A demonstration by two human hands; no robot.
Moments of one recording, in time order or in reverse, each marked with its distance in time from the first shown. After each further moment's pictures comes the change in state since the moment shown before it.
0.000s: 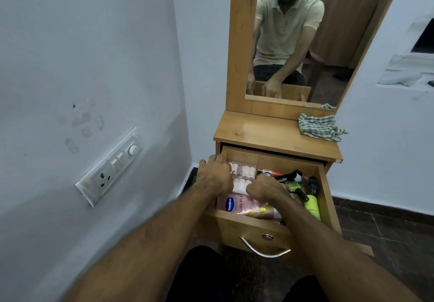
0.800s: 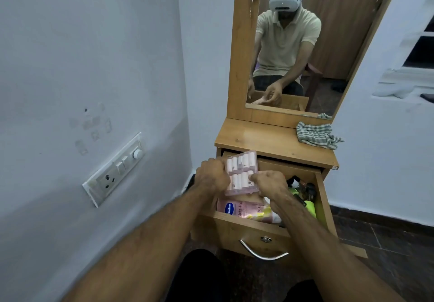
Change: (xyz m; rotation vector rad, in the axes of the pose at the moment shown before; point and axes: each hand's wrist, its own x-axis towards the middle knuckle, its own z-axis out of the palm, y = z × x) left_hand -0.015 -0.004 -0.019 -0.559 0.108 -0.154; right_hand -0.009 0.002 -0.013 0.918 0.202 0.143
